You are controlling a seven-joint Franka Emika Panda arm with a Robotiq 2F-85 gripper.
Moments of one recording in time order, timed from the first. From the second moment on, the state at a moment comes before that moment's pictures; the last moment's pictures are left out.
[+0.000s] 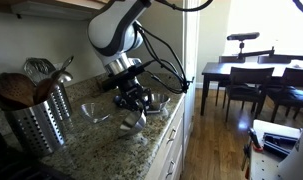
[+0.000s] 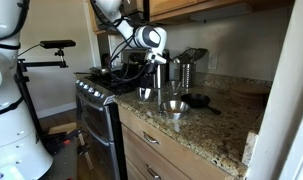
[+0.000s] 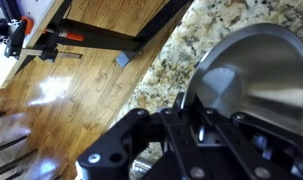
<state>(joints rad) 0.20 0.36 0.04 -1.88 -0.04 1.83 1.05</state>
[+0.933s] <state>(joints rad) 0.20 0.36 0.04 -1.96 -0.04 1.87 1.05</state>
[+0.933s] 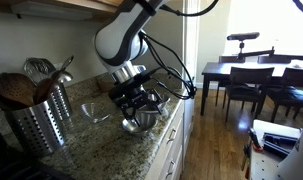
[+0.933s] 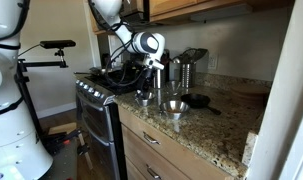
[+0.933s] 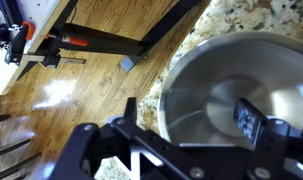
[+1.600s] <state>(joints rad) 0.20 0.28 0.04 -1.96 -0.04 1.87 1.05</state>
